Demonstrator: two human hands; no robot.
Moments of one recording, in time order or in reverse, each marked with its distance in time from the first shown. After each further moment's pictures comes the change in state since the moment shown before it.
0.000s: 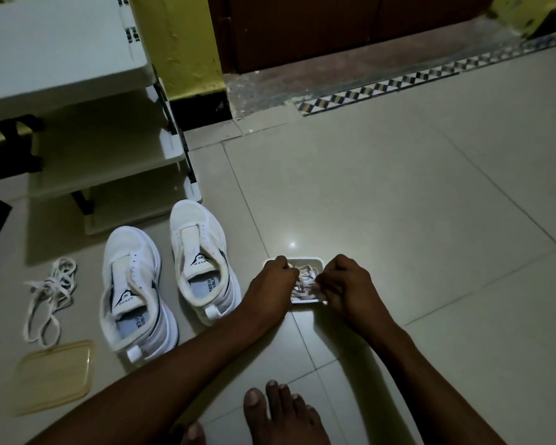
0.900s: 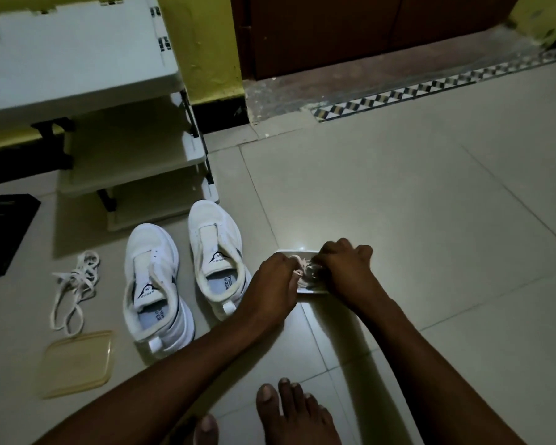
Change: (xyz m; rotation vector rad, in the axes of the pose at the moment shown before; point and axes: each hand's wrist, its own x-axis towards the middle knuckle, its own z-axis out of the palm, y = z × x) left_hand -0.022 -0.012 -0.017 -0.261 0.326 0.003; right_hand 0.051 -0.034 0.002 -0.507 -0.242 -0.015
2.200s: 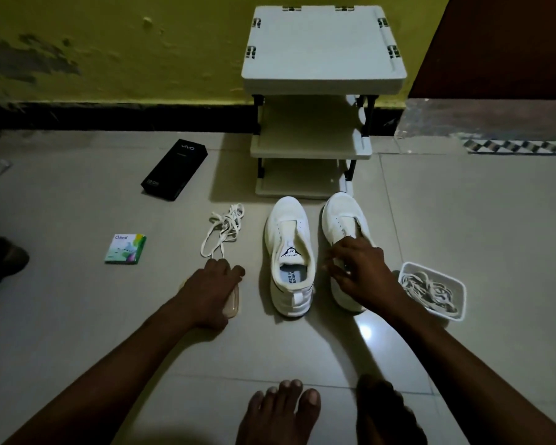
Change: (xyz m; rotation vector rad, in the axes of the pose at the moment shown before) left_hand -0.200 -0.198 -0.185 0.525 -0.380 -0.384; right_hand 0.031 -0.189 0.007 0.383 0.084 -0.460
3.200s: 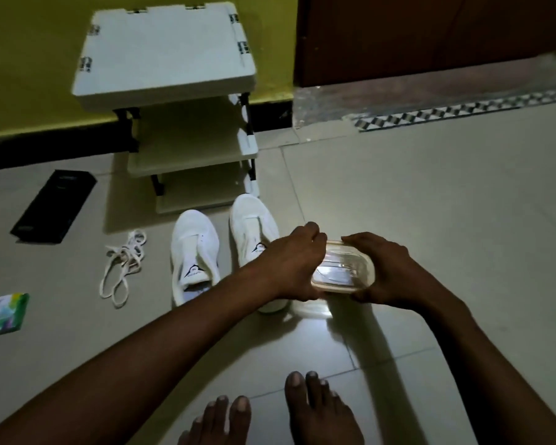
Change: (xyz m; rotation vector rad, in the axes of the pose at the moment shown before) left_hand 0.112 0.267 -0.110 -0.087 0.189 0.571; right_hand -0.102 0.103 -0.128 -0.047 -0.156 0.361
